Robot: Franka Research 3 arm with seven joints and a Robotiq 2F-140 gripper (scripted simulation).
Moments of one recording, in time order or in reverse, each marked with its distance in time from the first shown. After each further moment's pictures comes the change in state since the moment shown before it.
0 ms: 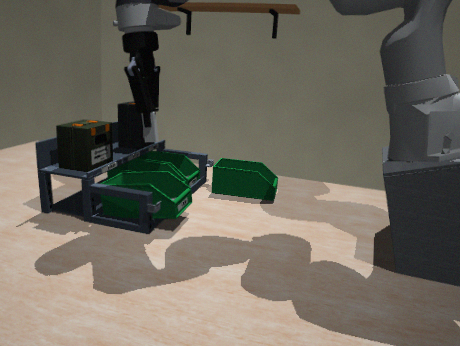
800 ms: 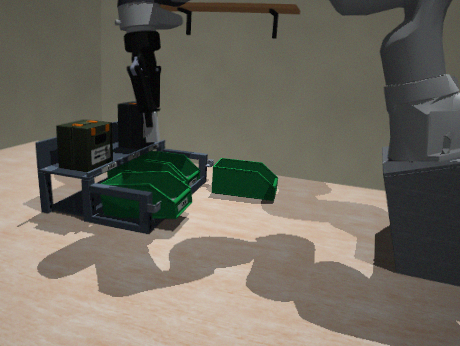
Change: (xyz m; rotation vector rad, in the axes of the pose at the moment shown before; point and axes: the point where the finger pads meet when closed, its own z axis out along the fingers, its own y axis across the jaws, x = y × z) arm 0.005 0.003 0.000 0.000 -0.005 -0.037
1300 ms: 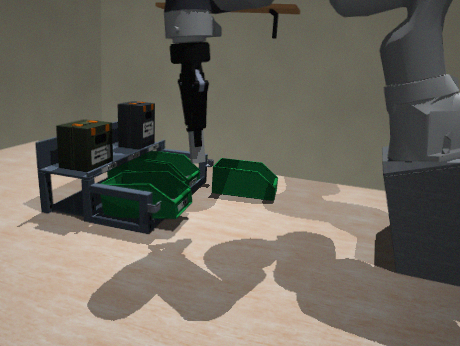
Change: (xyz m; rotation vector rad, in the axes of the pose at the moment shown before) arm 0.117 0.051 0.037 0.061 -0.017 -0.592
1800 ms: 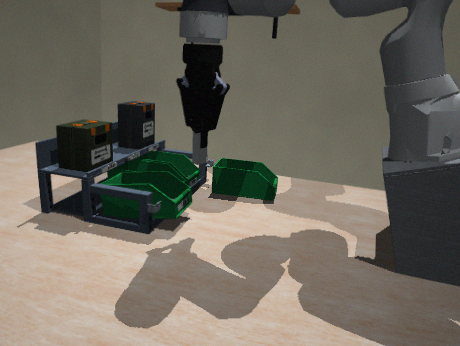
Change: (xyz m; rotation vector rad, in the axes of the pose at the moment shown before) arm 0.006 0.002 0.002 0.080 -0.064 -0.439
